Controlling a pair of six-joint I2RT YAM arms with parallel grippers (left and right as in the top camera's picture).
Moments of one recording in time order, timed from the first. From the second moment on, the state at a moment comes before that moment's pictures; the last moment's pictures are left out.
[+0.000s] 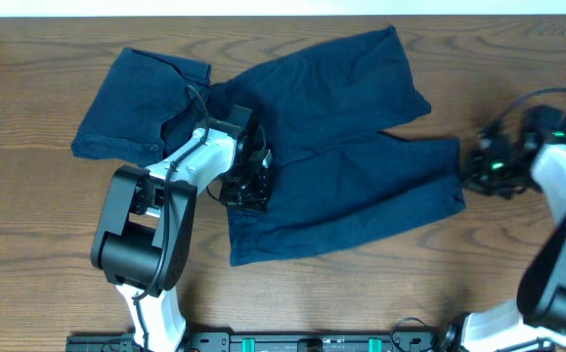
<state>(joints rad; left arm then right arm) -0.33 1.97 1.20 -0.91 0.40 -0.20 -0.35 1.73 1.12 -0.85 -0.38 0.00</state>
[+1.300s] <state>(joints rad) -0.33 1.97 1.20 -0.91 0.41 -0.20 -0.36 1.69 1.17 -0.86 -0.17 0.08</state>
